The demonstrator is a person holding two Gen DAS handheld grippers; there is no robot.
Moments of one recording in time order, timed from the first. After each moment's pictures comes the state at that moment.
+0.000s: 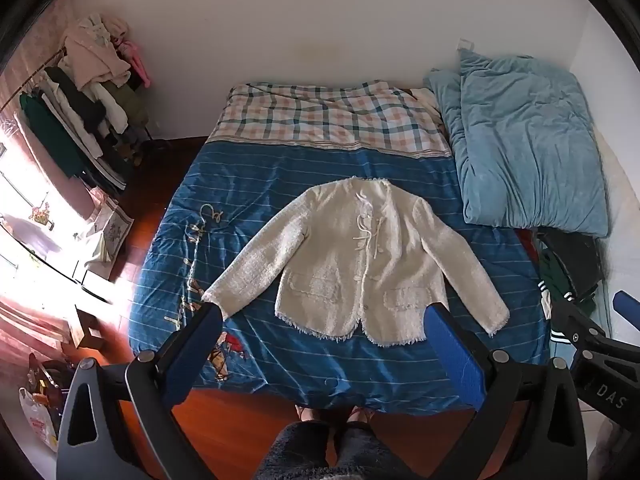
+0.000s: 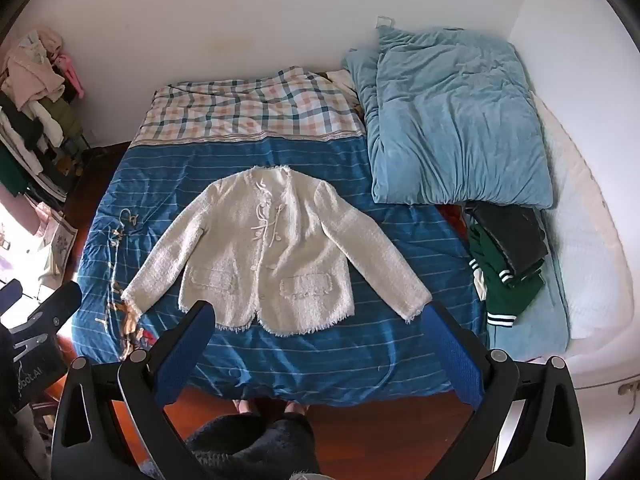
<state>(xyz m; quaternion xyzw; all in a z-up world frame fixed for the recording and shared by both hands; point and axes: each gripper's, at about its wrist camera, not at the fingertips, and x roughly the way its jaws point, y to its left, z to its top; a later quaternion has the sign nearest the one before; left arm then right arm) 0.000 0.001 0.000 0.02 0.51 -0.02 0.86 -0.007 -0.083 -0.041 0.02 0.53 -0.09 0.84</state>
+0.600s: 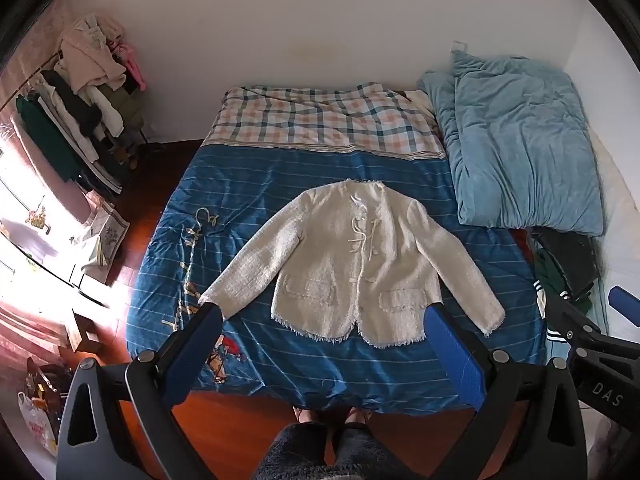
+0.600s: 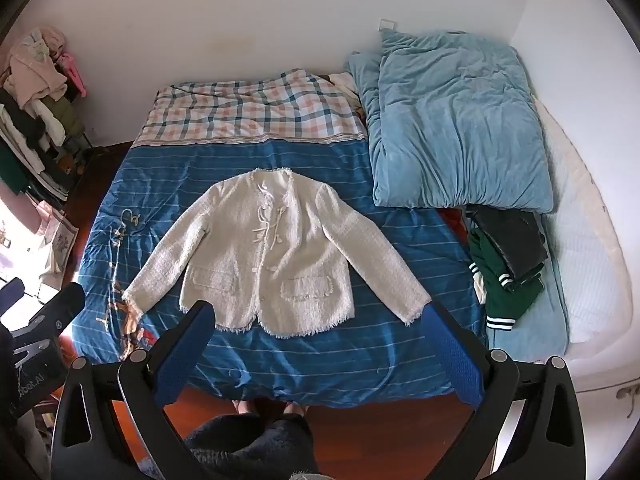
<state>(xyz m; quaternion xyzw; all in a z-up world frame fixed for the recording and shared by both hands) 0.001 -0.009 0.007 0.02 0.51 -0.03 0.86 -0.005 -0.080 -0.037 0.02 0.53 -0.09 0.84</state>
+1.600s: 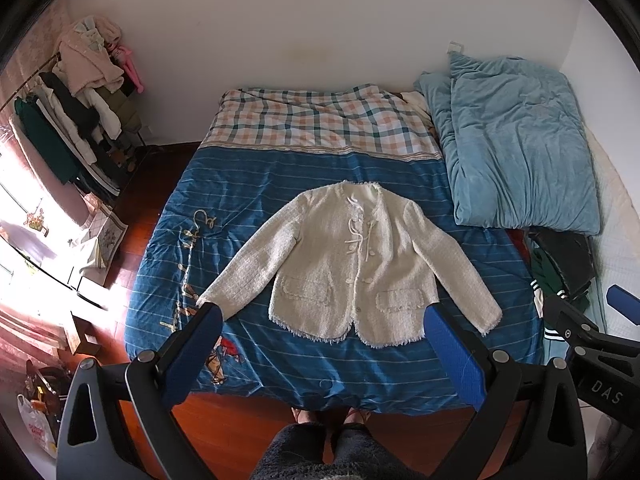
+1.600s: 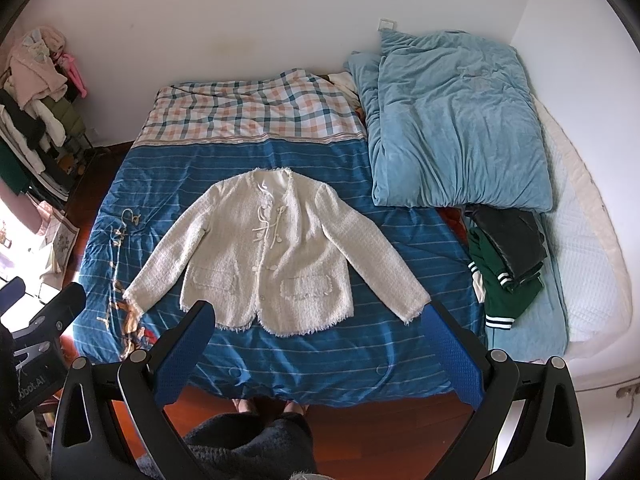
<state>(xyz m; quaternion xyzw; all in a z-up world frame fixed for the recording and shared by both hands) 0.006 -0.018 0.017 0.02 0.50 -0.03 0.86 -0.007 -0.081 -0.035 0.02 0.53 -0.09 0.85</state>
